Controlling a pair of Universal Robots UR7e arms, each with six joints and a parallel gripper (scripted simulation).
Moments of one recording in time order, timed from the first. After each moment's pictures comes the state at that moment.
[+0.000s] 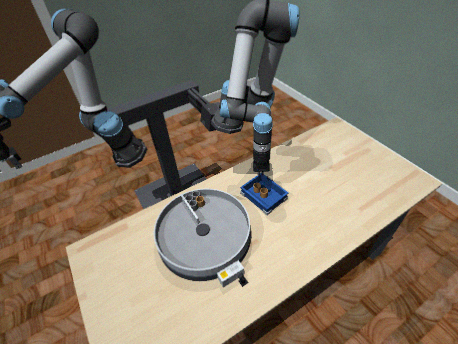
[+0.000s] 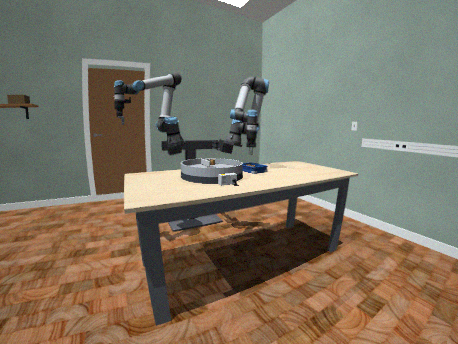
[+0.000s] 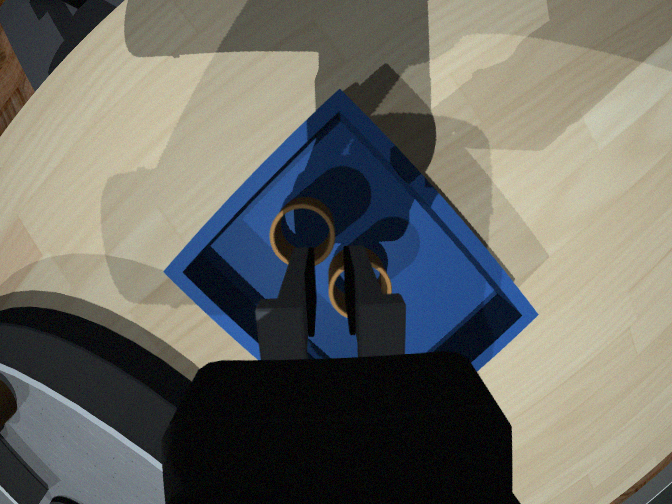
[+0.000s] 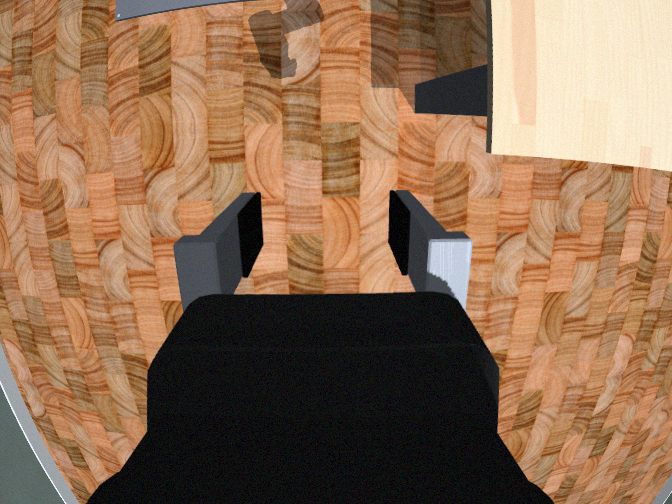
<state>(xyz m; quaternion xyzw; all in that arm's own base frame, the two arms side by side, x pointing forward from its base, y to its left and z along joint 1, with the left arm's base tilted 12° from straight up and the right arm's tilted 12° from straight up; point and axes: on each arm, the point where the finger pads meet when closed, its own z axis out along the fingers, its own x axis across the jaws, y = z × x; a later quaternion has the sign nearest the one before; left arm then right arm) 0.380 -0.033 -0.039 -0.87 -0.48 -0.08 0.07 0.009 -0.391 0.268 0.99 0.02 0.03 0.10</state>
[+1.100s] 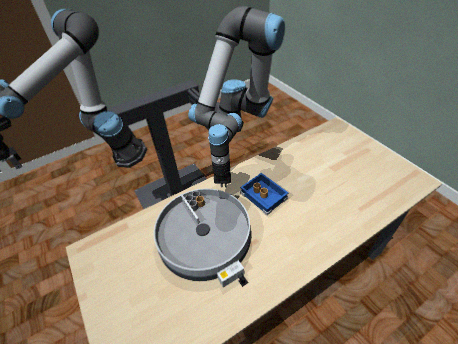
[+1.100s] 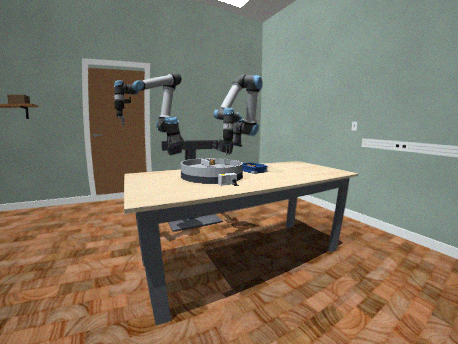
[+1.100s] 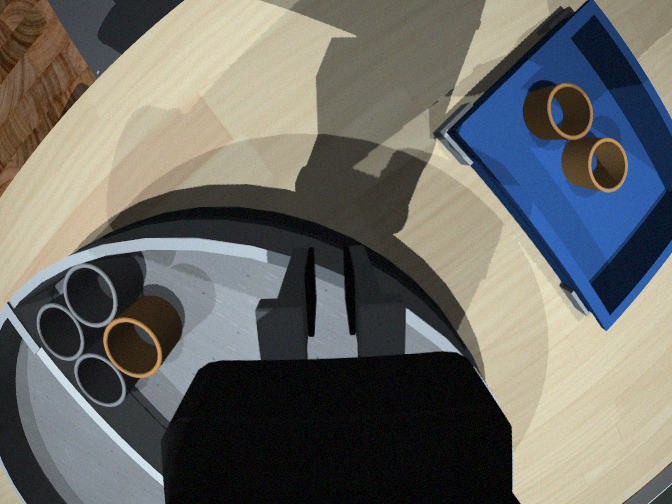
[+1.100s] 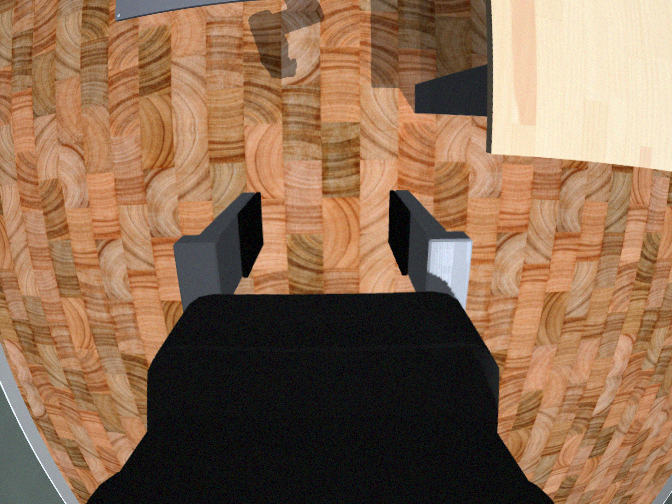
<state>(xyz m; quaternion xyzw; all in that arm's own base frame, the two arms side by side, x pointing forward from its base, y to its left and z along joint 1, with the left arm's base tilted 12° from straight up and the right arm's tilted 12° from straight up) 0.349 -0.218 -0.076 -0.88 -0.47 -0.08 0.07 0.009 -0.391 0.268 0.99 0.02 0.03 0.10</state>
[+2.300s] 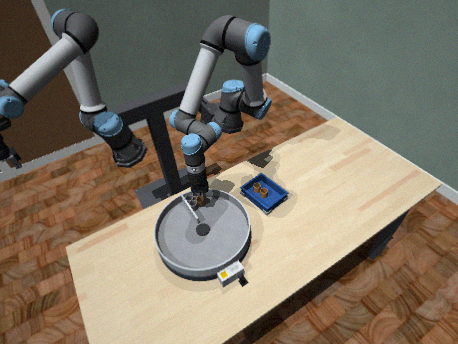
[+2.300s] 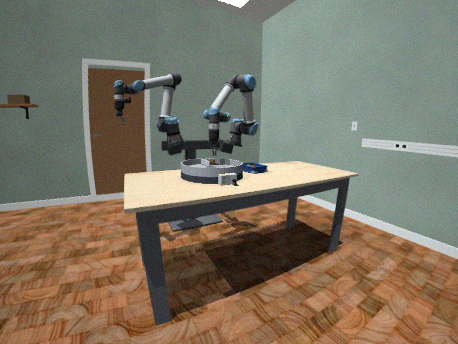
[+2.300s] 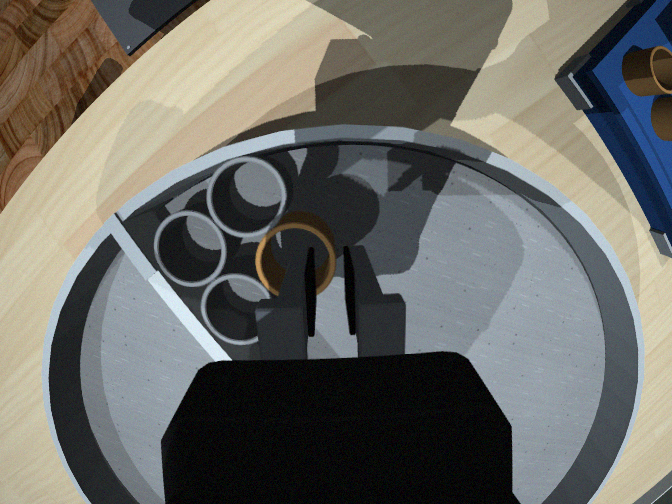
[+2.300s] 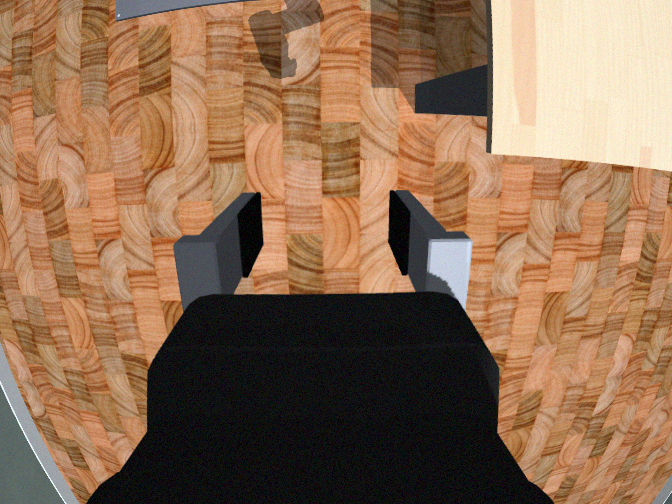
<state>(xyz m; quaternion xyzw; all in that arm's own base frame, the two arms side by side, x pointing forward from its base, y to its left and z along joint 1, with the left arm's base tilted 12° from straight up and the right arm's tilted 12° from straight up) 0.337 -0.322 -0.103 -0.87 -0.48 -0.08 0.07 0.009 -0.391 0.268 0.99 0.02 0.03 0.10</state>
